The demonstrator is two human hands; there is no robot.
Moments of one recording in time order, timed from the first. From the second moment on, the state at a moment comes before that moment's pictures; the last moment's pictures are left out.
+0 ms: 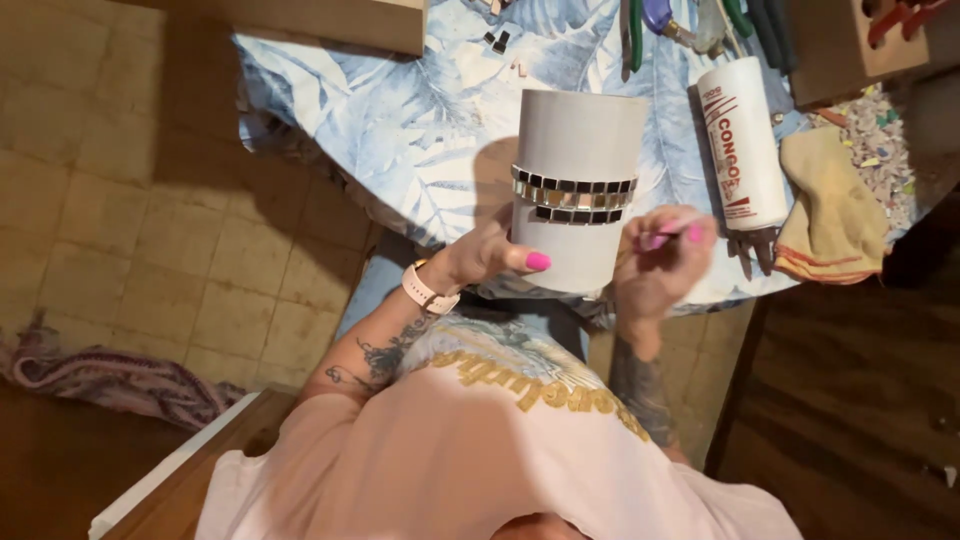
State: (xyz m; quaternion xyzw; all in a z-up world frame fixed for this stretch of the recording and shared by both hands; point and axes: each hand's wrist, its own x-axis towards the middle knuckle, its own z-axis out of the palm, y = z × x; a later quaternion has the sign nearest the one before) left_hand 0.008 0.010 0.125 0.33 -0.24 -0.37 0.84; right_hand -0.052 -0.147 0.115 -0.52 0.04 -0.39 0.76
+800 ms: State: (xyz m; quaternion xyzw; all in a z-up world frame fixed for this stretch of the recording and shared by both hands) left_hand -0.016 0.021 0.164 0.40 -0.30 -0.36 0.79; right_hand -0.064 -0.142 0.104 -0.65 0.13 -0.30 0.69
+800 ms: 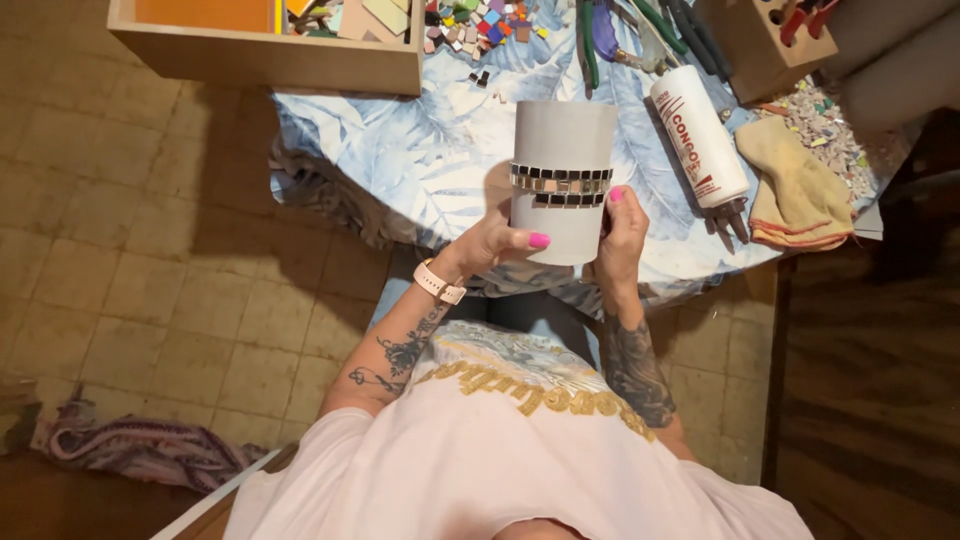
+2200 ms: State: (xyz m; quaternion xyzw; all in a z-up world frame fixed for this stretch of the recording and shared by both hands) left_hand -0.007 0.003 0.177 0.38 -0.24 -0.36 0.82; right_hand -0.100 -0.123 0.128 -0.36 -0.04 -0.03 0.93
